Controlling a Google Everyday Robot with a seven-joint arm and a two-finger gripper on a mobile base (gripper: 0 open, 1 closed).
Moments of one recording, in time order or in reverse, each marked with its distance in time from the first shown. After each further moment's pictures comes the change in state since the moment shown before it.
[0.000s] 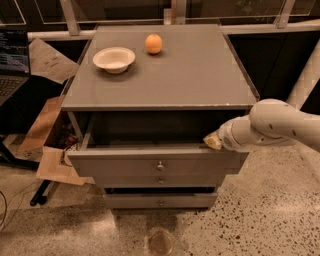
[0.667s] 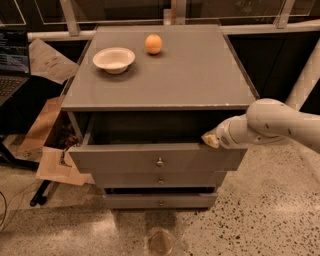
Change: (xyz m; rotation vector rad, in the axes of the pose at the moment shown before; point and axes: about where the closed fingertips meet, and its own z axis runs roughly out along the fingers) arm 0.001 -0.002 0.009 0.005 0.003 -0.016
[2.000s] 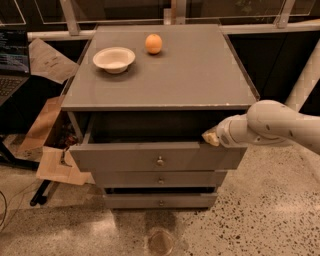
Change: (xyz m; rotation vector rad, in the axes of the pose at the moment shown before) arm -0.016 -0.008 -0.003 0.049 -0.051 -0.003
